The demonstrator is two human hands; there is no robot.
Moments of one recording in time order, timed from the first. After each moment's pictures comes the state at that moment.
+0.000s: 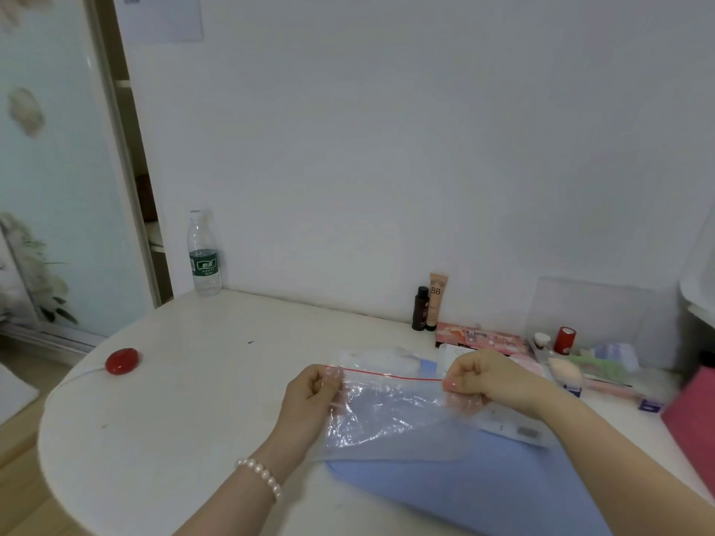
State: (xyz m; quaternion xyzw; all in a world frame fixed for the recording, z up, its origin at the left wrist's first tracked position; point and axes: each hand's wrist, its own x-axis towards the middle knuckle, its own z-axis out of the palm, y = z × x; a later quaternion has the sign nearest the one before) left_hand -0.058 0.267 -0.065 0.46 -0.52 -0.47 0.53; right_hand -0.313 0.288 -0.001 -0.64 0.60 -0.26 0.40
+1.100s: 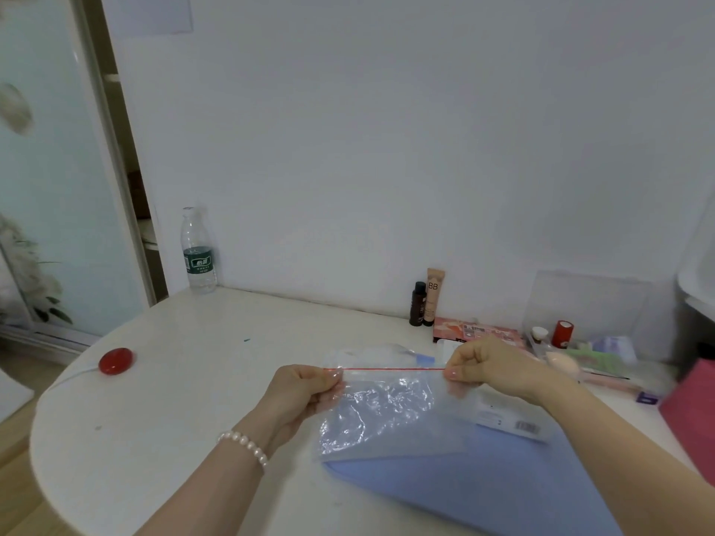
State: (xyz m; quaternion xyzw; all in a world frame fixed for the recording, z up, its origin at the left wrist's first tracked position) left_hand -0.044 0.245 -0.054 0.47 -0.43 -0.63 0.44; right_hand -0.321 0.280 0.005 -0.67 0.60 -0.25 0.35
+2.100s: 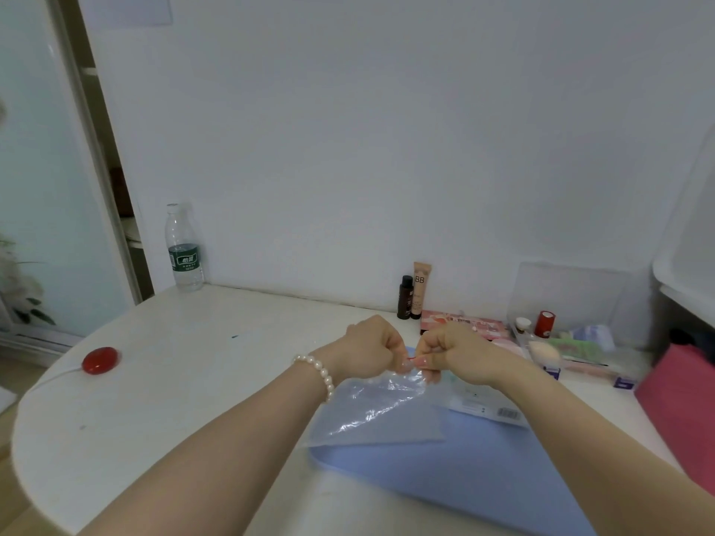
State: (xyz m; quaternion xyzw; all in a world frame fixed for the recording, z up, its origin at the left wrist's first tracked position) left_hand -0.128 0.232 0.003 0.42 -0.83 -0.34 0.17; right_hand -0.295 0.282 0.013 -0.71 0.57 -0.25 0.32
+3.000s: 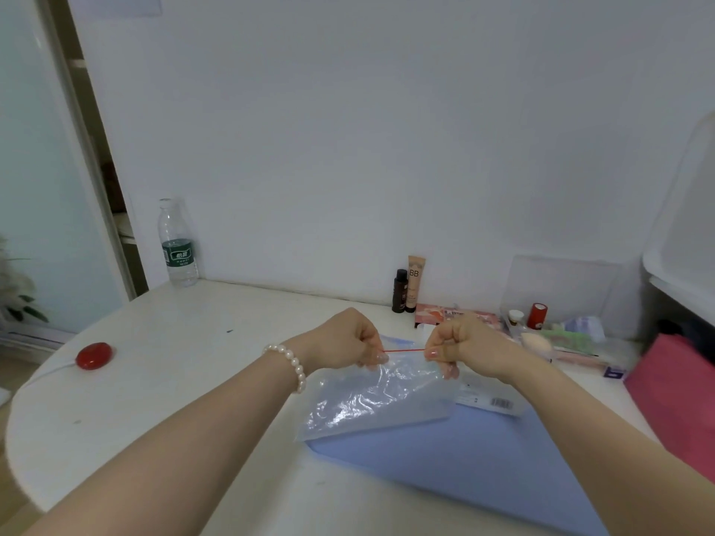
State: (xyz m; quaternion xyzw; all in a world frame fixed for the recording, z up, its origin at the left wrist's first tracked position) left_hand -0.104 0.232 0.008 0.40 -0.83 -0.36 0.16; right_hand -0.318 0.290 0.008 -0.68 0.58 -0.29 0.34
